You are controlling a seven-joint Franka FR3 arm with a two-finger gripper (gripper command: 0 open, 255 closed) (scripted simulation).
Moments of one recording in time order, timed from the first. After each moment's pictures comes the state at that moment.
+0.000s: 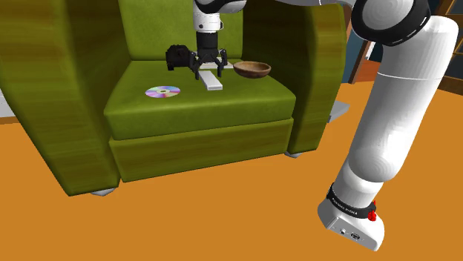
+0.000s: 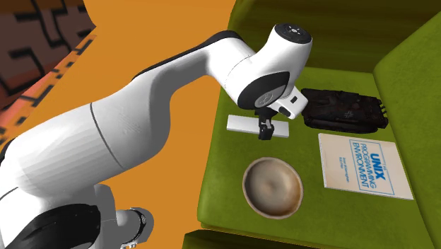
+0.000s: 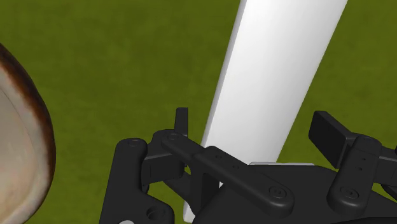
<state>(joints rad) -0.03 0.10 0.18 -1.60 -0.04 1.69 0.52</state>
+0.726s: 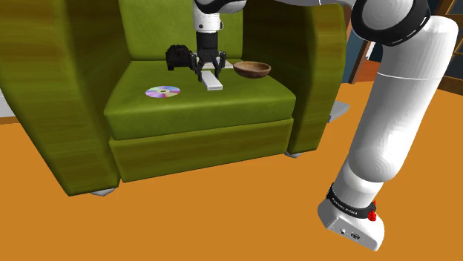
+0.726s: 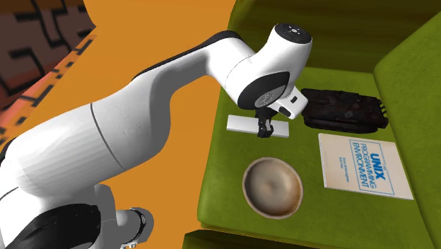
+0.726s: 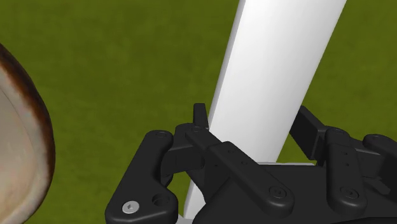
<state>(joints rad) -0.03 0.10 0.18 -1.60 -0.04 1.69 0.52</state>
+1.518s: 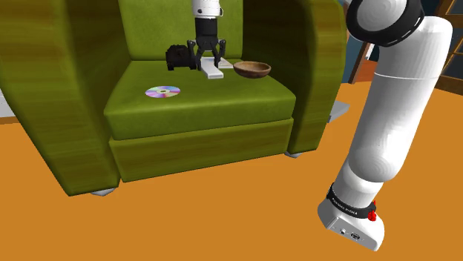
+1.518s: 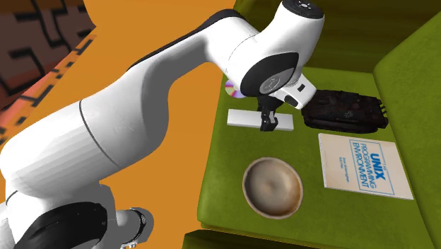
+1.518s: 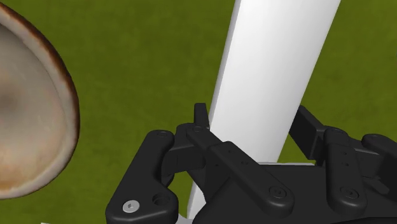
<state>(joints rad) -0.03 0.12 0.18 -1.46 -0.04 1.58 0.53</state>
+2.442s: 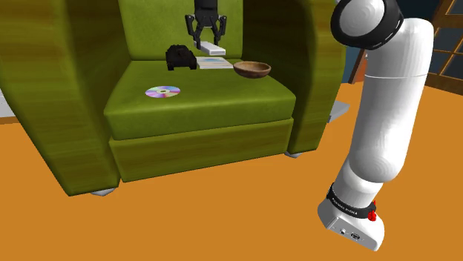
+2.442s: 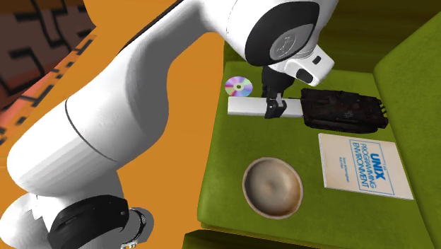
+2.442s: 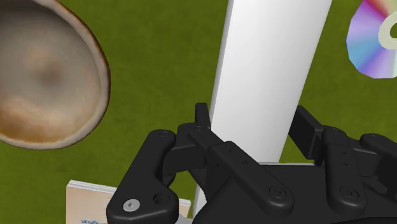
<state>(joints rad) -0.01 0.22 0.18 -1.13 -0.06 1.34 0.53</state>
